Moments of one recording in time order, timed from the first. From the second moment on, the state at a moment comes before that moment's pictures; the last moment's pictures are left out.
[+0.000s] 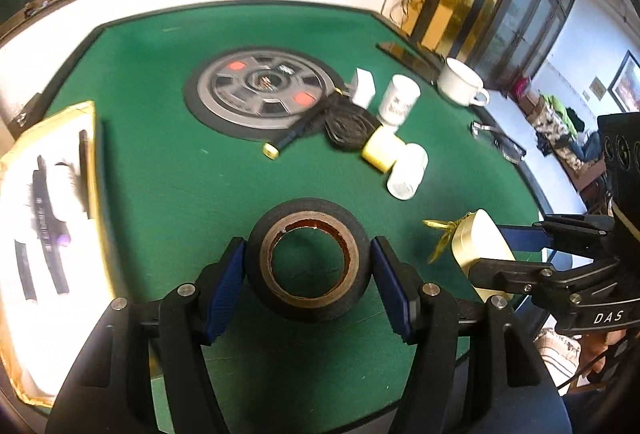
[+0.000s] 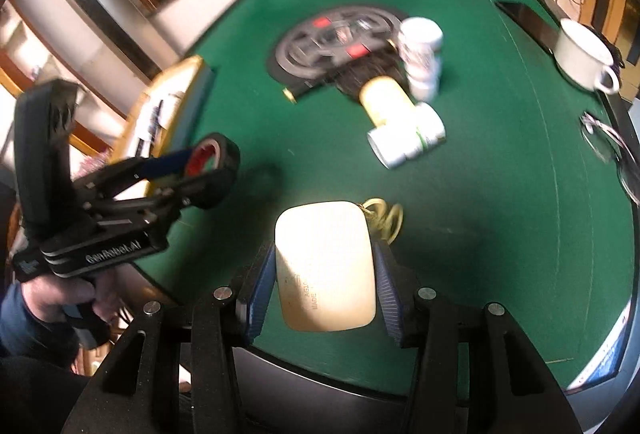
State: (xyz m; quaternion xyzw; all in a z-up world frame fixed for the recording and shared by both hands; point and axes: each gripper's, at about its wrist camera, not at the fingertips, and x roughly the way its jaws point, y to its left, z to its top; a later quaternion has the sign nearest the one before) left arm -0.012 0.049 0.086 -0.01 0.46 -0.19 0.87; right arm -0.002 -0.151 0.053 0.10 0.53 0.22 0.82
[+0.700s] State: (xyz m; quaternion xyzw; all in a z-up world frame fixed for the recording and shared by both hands) left arm -0.048 0.207 0.099 -0.08 0.44 -0.06 0.89; right arm 0.004 -0.008 0.096 0.06 0.49 0.33 0.81
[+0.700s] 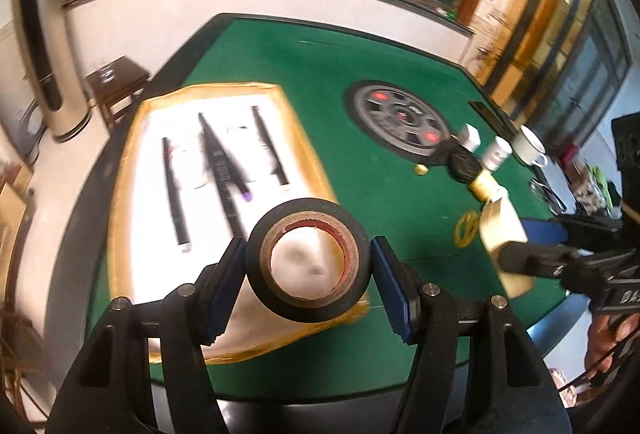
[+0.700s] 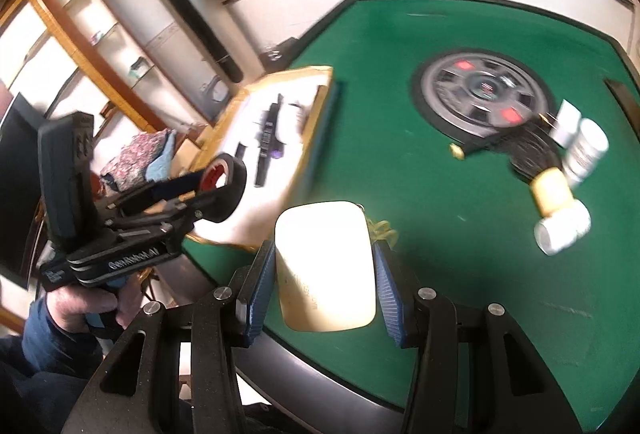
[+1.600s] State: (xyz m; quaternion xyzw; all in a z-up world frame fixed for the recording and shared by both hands) left arm -0.041 0.268 0.028 -0.09 0.50 -0.04 0.86; right arm 0.043 0.151 0.040 0.02 0.56 0.36 0.75
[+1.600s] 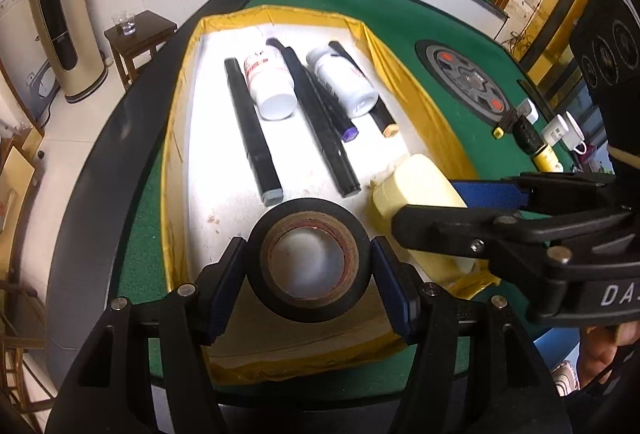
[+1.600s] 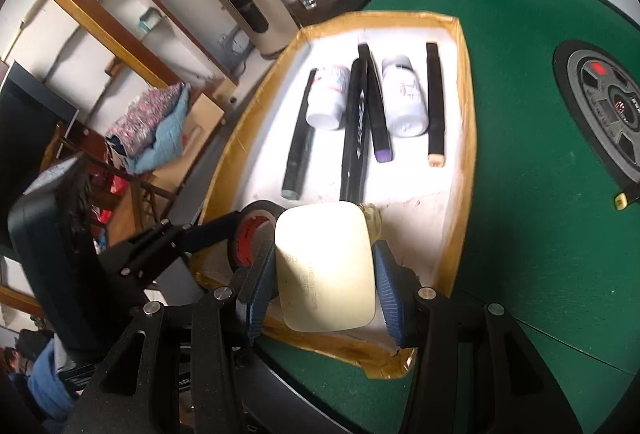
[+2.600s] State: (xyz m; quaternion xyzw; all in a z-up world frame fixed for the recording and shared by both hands) left arm -0.041 0.276 0.033 -0.10 0.51 -0.03 0.85; right arm 0.037 0.130 0.041 0.04 0.57 0.34 0.75
